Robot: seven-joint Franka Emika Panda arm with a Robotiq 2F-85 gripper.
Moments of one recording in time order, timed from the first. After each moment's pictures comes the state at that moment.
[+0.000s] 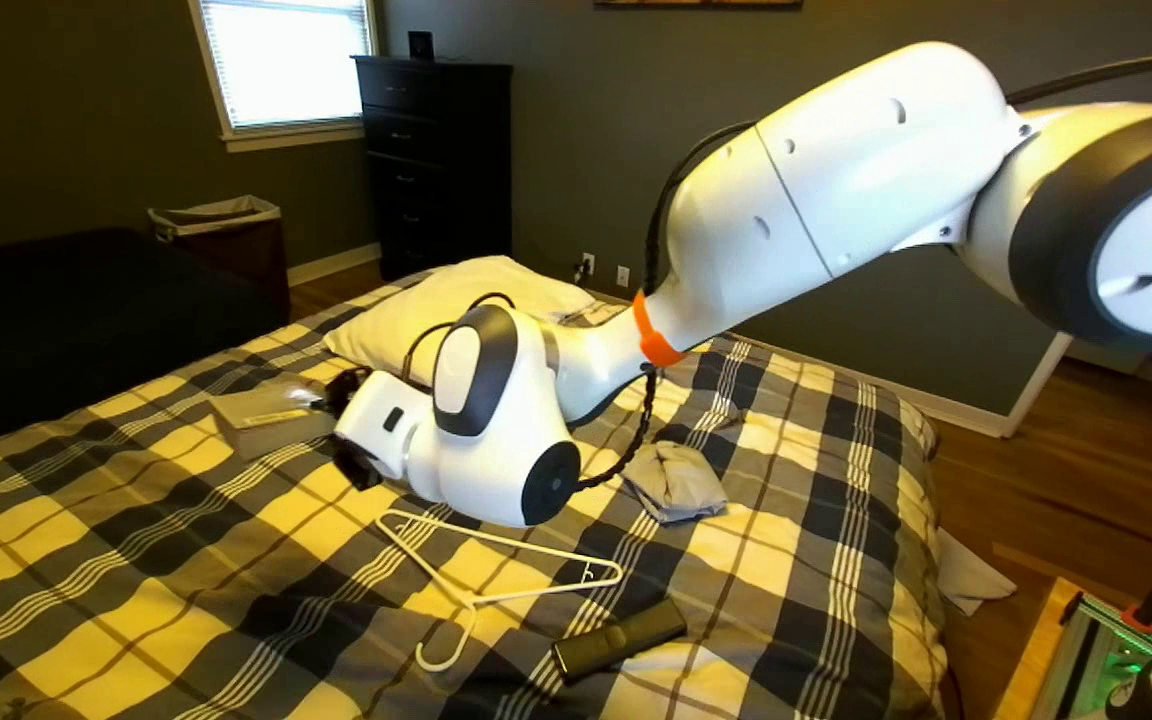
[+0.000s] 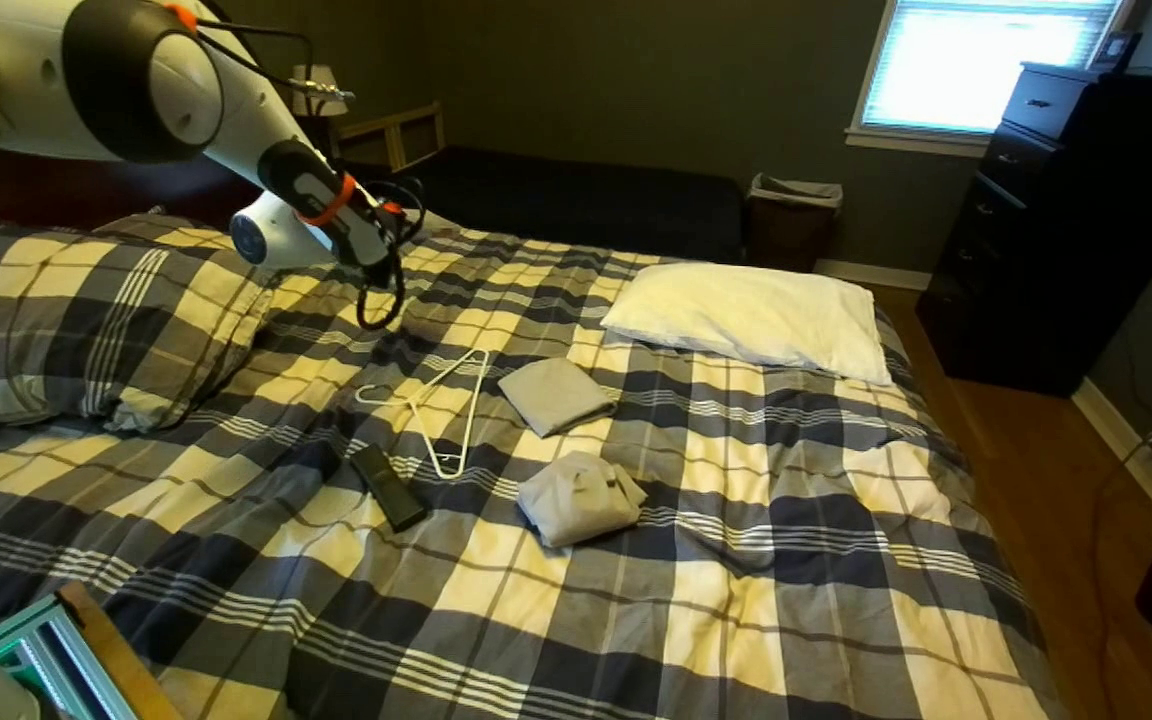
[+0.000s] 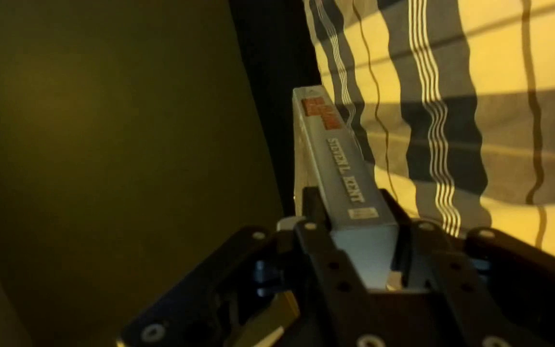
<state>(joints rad) 0.51 0.75 0.10 -1.49 -2.51 2.64 1.24</state>
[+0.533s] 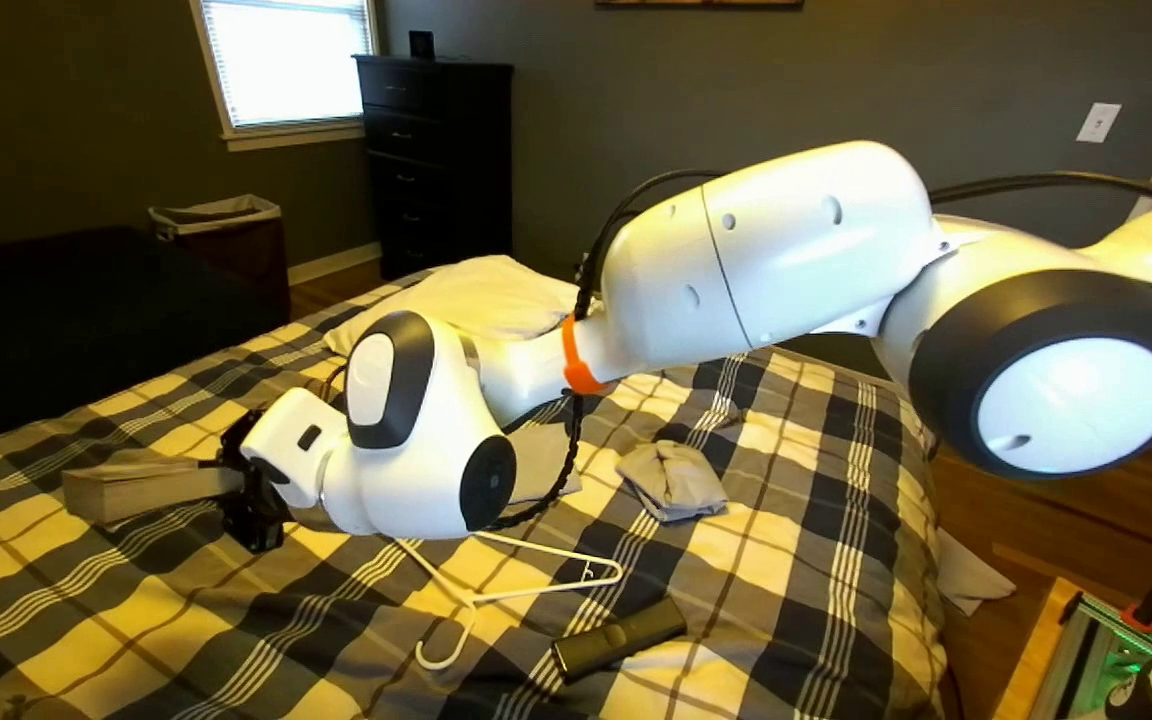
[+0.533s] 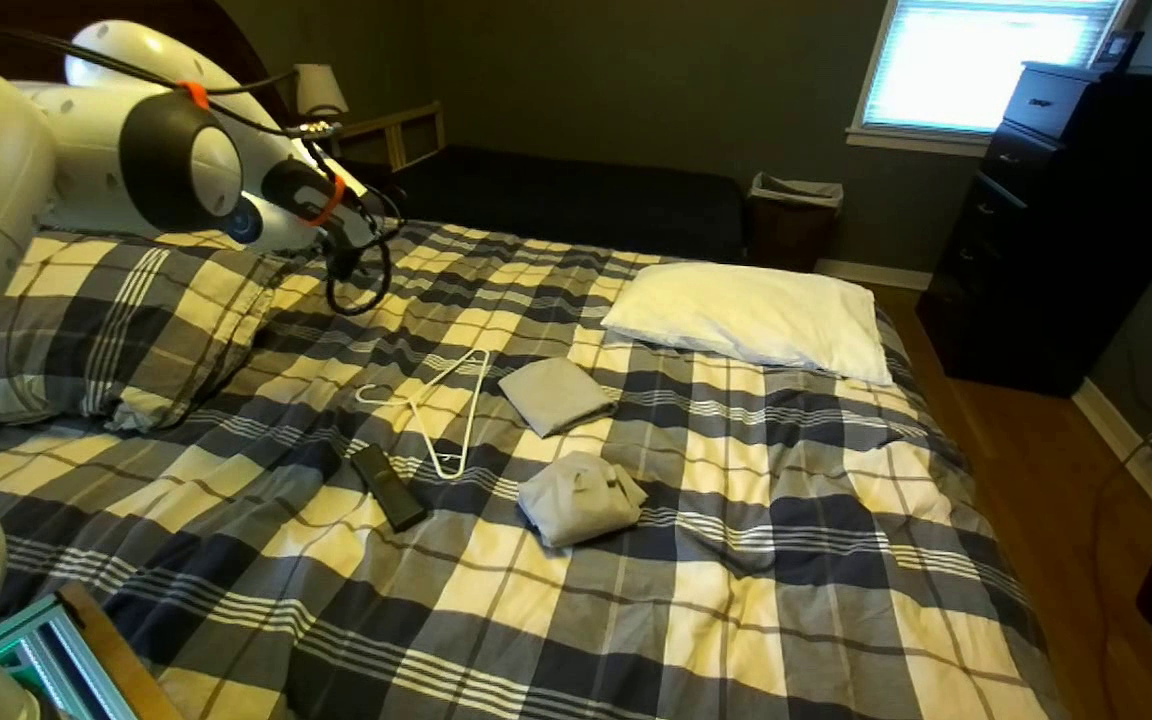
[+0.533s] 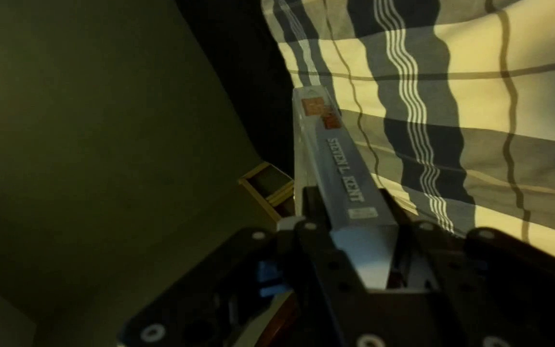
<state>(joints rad) 0.59 0.98 0.08 -1.08 -2.51 2.96 1.42</state>
